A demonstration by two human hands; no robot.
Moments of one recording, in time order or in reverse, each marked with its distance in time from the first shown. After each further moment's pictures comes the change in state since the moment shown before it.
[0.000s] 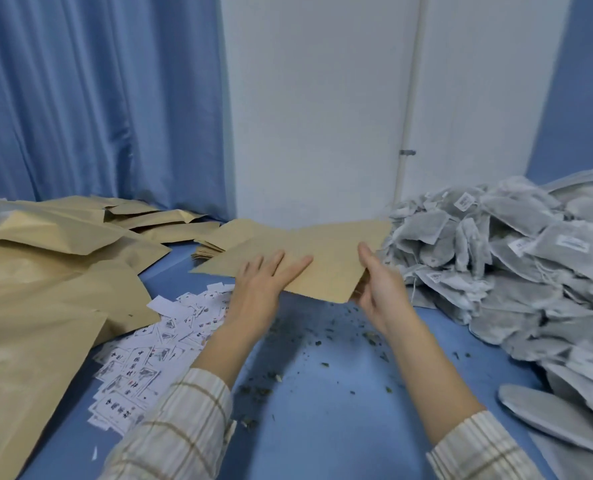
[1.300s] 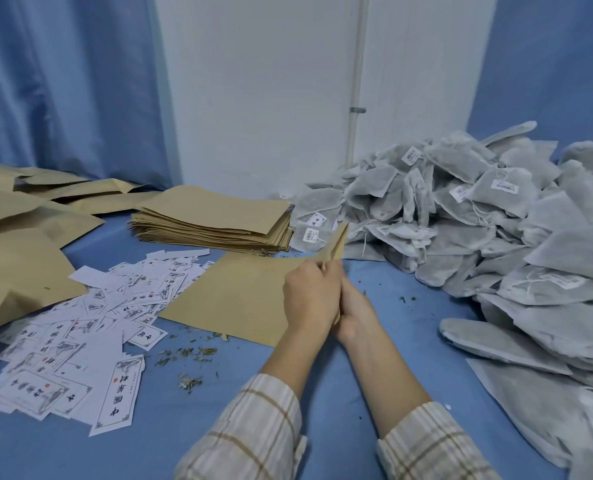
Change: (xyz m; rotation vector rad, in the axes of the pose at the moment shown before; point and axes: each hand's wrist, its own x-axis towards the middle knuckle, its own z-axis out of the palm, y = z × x) left_hand -0.014 0.158 0.052 -0.825 -0.010 -0.551; right_hand -0.014 0.074 -0.077 0.430 0.072 0.251
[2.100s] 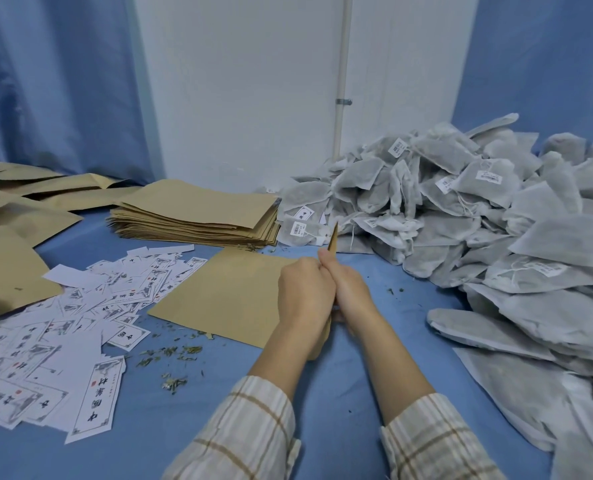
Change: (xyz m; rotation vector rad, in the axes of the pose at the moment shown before) left_hand 0.001 -0.002 0.006 0.199 -0.084 0.058; right_hand -0.007 -0.020 -0.010 -0.896 0.196 -0.248
